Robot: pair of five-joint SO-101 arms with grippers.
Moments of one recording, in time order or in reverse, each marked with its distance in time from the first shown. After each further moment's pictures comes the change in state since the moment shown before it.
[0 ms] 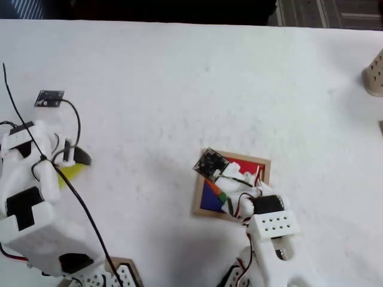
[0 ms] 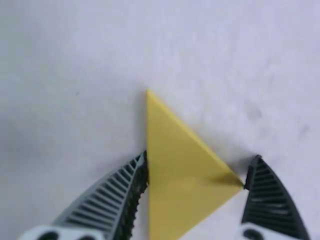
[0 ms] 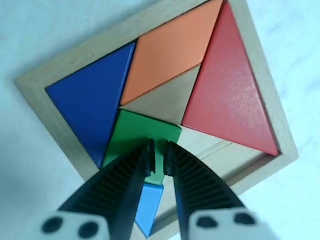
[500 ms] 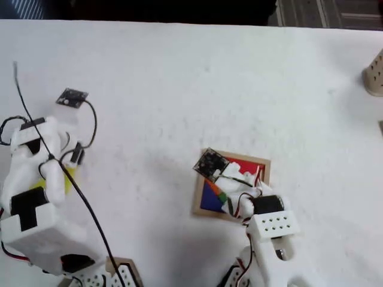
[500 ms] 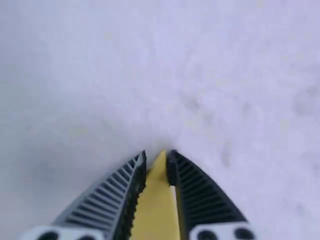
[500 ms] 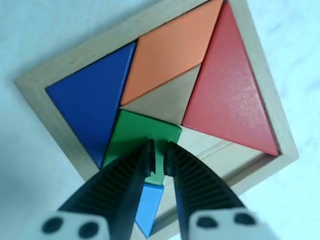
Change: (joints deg) left arm 3.5 -0.6 0.0 2.5 -10.3; right arm 0.0 0.0 0.0 0.0 0.0
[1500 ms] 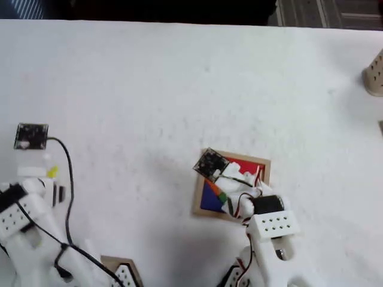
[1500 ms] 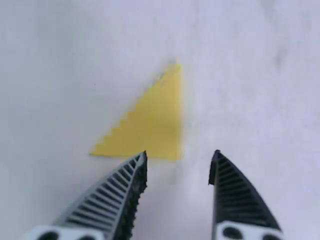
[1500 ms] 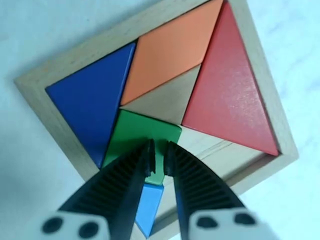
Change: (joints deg) left arm -16.3 -57.8 38.9 2.3 -0.2; right arm 0.0 0.0 0.0 0.0 0.0
